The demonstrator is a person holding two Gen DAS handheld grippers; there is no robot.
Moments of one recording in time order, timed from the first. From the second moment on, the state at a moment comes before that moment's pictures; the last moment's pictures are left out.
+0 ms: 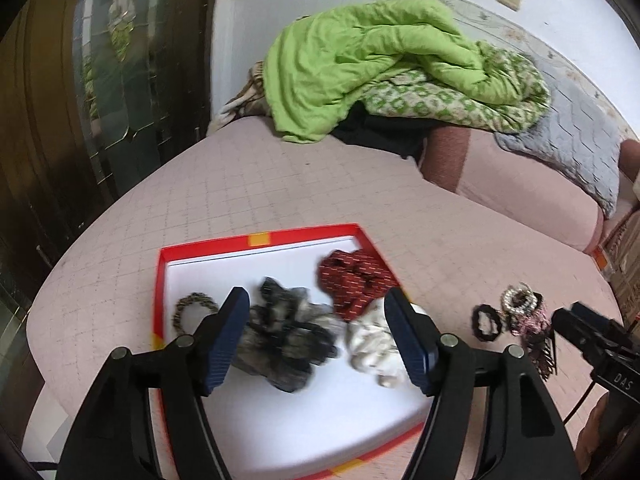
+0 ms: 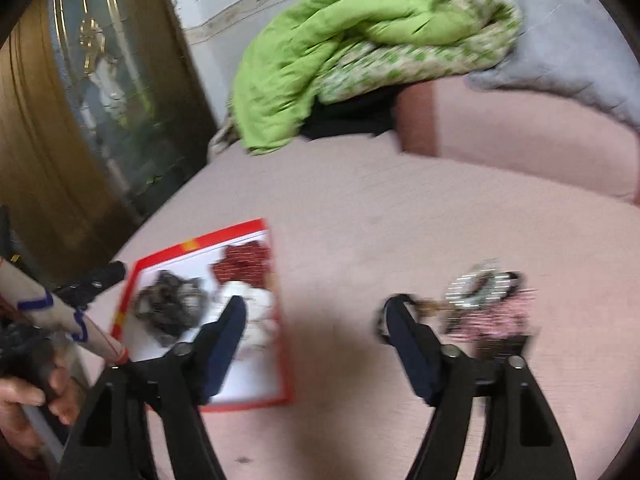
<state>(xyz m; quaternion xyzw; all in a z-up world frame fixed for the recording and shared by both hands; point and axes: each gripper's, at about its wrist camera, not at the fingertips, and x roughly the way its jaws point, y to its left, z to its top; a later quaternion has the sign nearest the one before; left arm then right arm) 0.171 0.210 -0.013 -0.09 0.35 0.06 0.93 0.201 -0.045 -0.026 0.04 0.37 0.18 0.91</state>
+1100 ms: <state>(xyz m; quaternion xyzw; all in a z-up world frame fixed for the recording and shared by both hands) 0.162 -0.091 0.094 0.05 0.32 -0.19 0.93 0.174 -0.263 -0.054 0.17 0.37 -0.01 0.91</state>
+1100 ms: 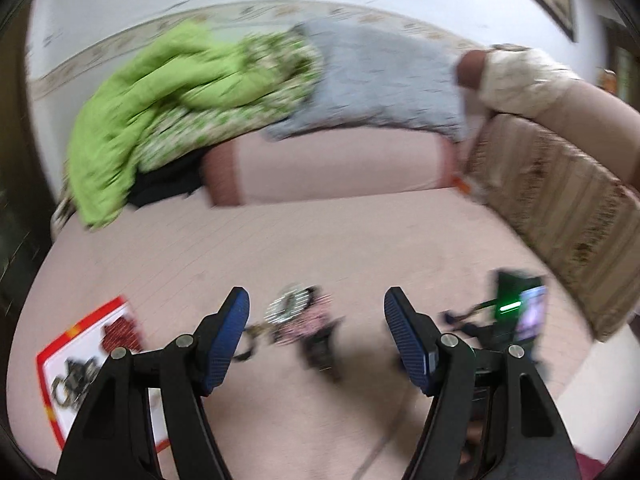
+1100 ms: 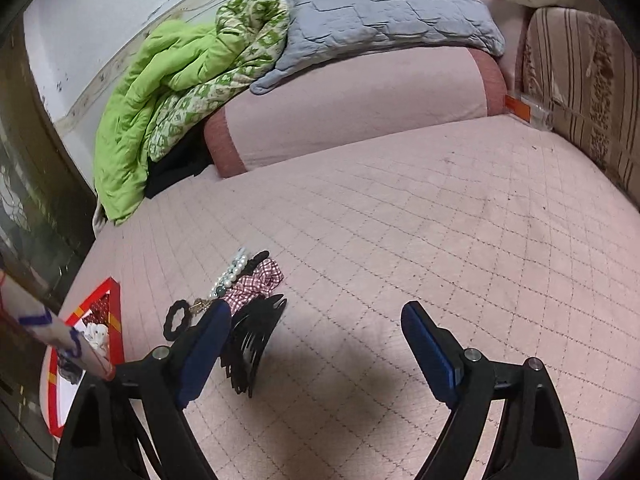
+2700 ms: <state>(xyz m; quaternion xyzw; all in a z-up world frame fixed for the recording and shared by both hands) 0.296 -0.040 -0.134 0.05 0.52 -0.14 0.84 0.218 -0.222 -0.114 0.18 0.49 0.07 0.85</state>
